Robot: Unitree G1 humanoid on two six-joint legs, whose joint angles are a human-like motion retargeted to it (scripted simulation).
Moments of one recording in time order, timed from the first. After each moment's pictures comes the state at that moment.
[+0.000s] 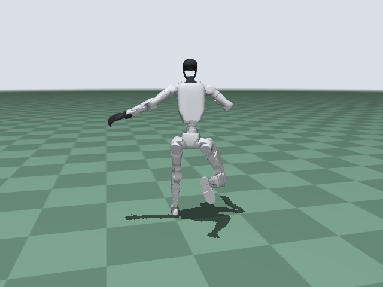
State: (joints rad) left arm 0.44 0.87 0.65 0.87 -0.31 0.11 0.29; right arm 0.03 -0.86 -0.12 -0.59 -0.04 -0.02 -0.35; waist 0.27 -0.04 0.16; left_leg -0.49 0.16 0.21 0.21 0.19 0.03; right_leg -0.43 -0.35 0.00 2.14 -0.38 -0.14
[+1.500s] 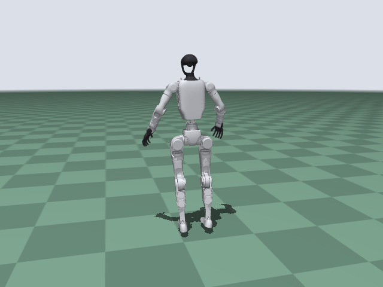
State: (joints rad) left arm 0.06 0.56 -0.33 0.88 0.22 -0.13 0.18; right arm 0.03 -0.54 0.33 0.80 -0.23 -0.08 -0.21; waist 0.08 -0.01 0.06; left_leg 0.12 -0.07 -0.12 0.05 -0.21 -0.07; right_leg 0.07 0.00 -0.05 0.10 -0.07 0.22
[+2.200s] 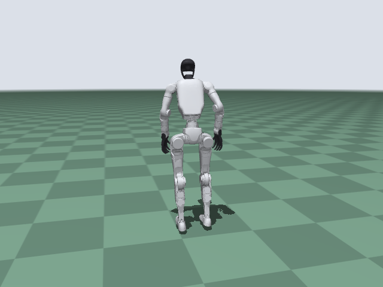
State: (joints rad) left arm -0.29 0.33 -0.46 1.00 -0.06 -0.08 0.13; right arm 0.11 -0.37 0.39 0.67 -0.18 -0.07 -0.26; waist -0.13 -0.02 0.35; left_leg -0.05 -0.06 -0.07 0.02 -0.22 -0.04; right_leg -0.19 -0.02 -0.06 0.23 -0.16 0.19
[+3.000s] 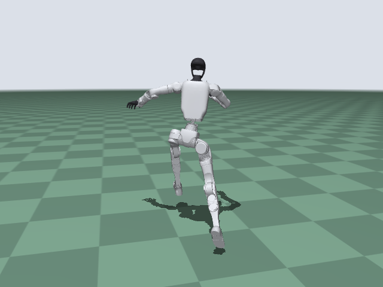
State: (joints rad) left arm 0.13 1.26 -0.08 0.80 0.09 -0.15 0.48; right arm -1.01 -0.70 0.57 0.00 -0.13 0.03 -0.47; waist 0.17 -0.16 0.03; left_leg -1.24 0.32 0.41 1.15 -0.42 0.05; right_leg 0.03 -0.44 0.14 0.42 0.26 0.26
